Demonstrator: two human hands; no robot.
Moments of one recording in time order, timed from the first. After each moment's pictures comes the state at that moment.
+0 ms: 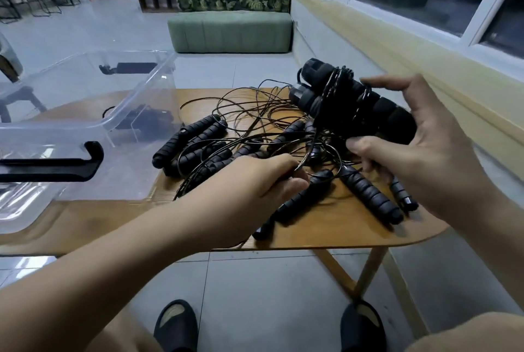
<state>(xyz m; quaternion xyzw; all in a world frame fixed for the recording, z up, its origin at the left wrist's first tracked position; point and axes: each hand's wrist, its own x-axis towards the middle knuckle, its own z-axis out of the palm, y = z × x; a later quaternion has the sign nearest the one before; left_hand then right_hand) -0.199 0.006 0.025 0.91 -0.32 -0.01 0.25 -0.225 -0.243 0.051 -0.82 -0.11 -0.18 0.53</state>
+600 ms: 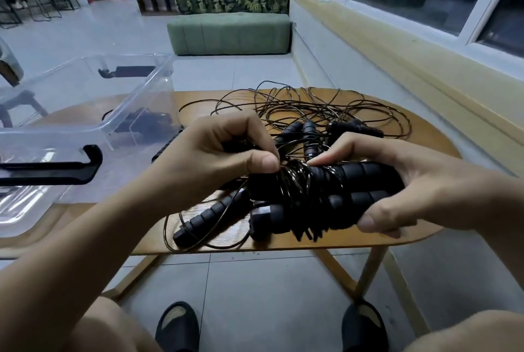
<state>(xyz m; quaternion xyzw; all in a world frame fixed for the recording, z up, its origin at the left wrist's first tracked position) -0.178 0.035 0.038 0.71 -0.38 -0.04 0.59 -0.227 -0.262 0.062 -0.75 -0.24 0.25 0.57</state>
